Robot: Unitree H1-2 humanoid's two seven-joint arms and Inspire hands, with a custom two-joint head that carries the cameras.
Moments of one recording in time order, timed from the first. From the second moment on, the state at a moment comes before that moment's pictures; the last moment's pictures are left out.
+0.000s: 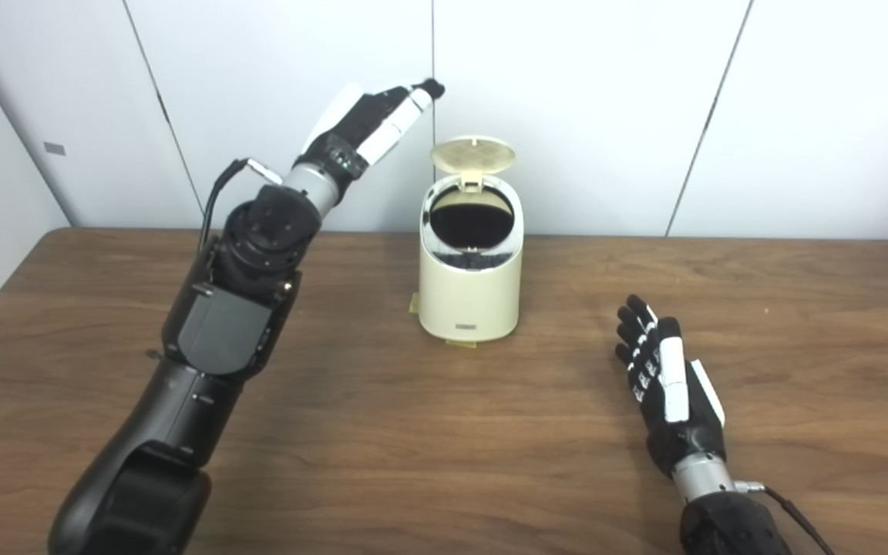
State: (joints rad) left arm -0.81 0.30 -0.23 0.12 0.20 0.40 -0.20; right arm -0.07 0.02 -0.05 -0.09 0.10 0.17 0.04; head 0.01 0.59
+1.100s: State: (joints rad) left arm -0.82 0.40 -0.44 0.02 0.76 0.09 -0.36; right arm -0.09 0.02 -0.05 -0.06 0.10 0.16 0.01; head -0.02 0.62
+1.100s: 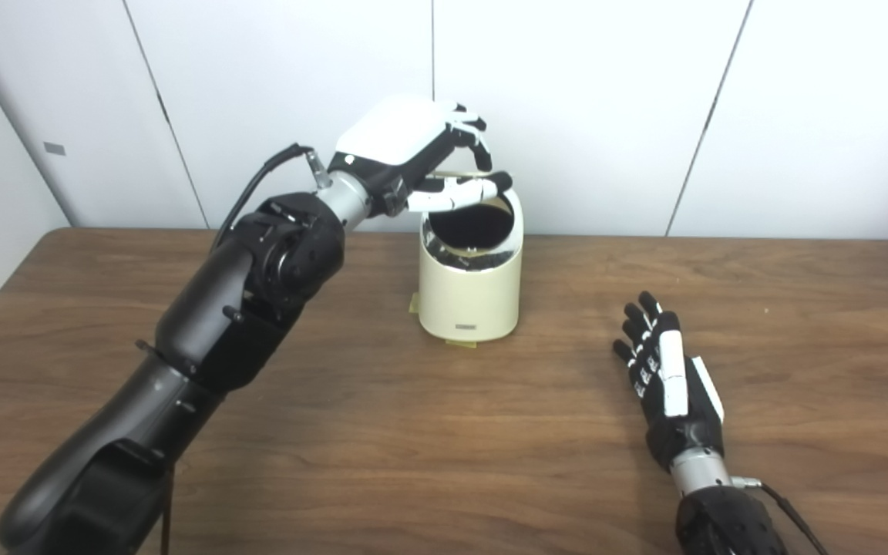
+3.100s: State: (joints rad) left arm -0.65 0.41 -0.49 -0.01 1.16 -0.09 -0.29; right arm -0.06 0.00 -0.05 -0.14 0.09 0.23 -0.01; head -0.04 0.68
